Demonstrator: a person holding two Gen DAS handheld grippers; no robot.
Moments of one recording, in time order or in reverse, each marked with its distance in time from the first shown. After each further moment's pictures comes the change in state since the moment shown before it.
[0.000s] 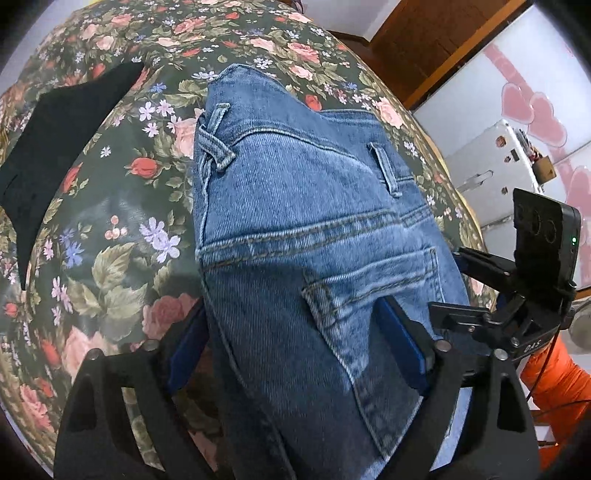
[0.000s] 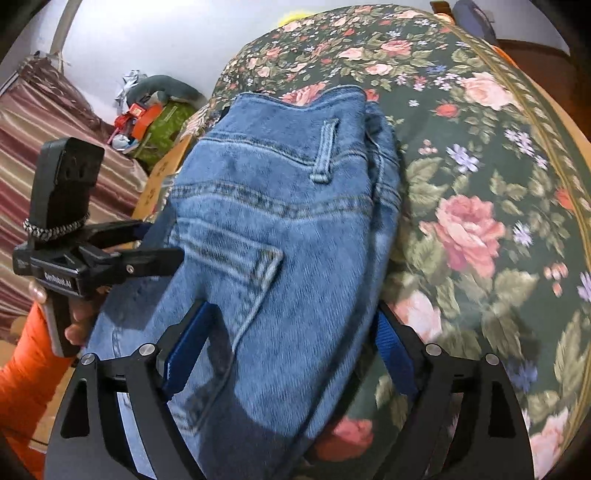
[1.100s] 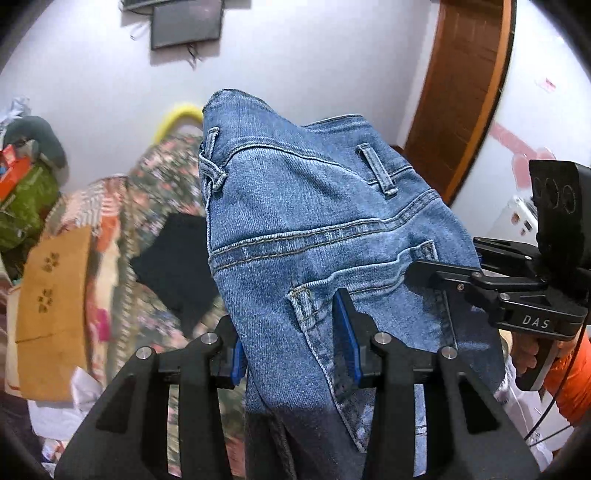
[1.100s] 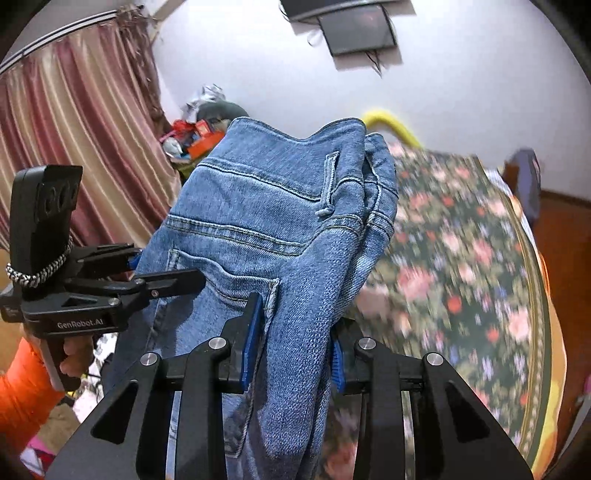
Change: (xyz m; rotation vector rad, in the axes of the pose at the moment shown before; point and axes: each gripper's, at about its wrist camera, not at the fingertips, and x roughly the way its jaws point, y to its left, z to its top) left arm -0.219 0.007 -0.034 0.019 -0.494 0.259; right arm -0.068 0.188 0.074 -0.395 -0.272 -0.052
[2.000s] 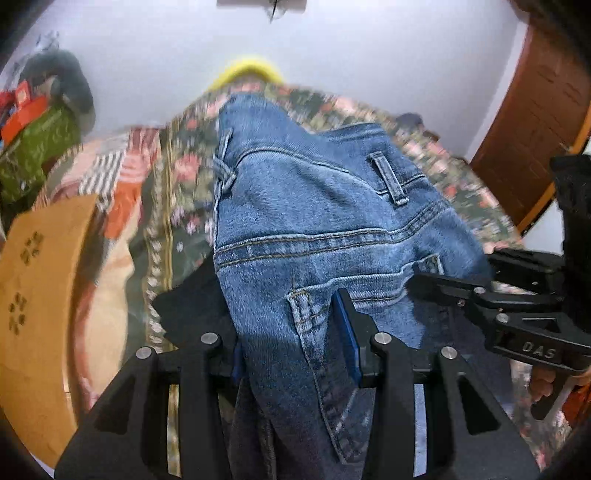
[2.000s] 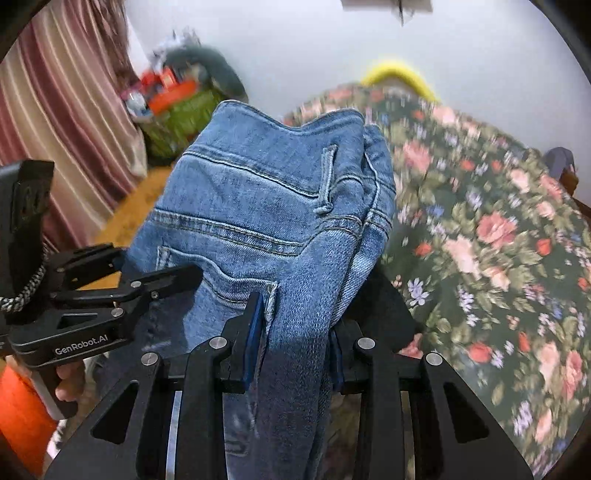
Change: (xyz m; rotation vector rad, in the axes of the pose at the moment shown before) left arm 0.237 0.213 0.026 -0.189 0.106 0.100; right arm 0.300 -0.060 0.091 -0.047 0.242 -0.066
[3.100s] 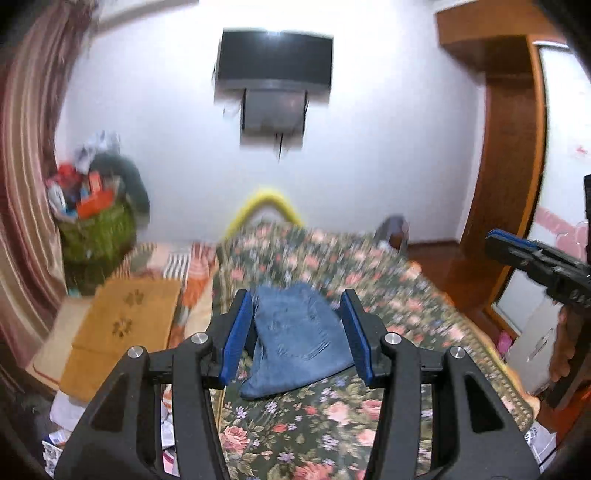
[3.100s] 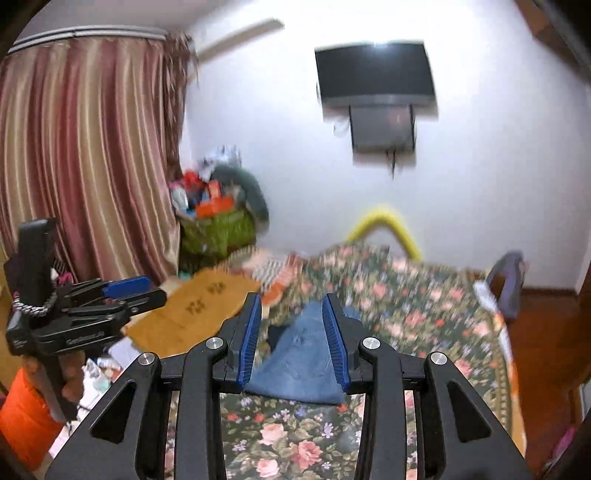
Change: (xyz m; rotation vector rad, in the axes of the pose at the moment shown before) left arm -0.396 -0.109 -0.123 0.051 -0.522 0.088; right arm -0.371 0.135 -0.114 -0.129 -0.570 -0.079
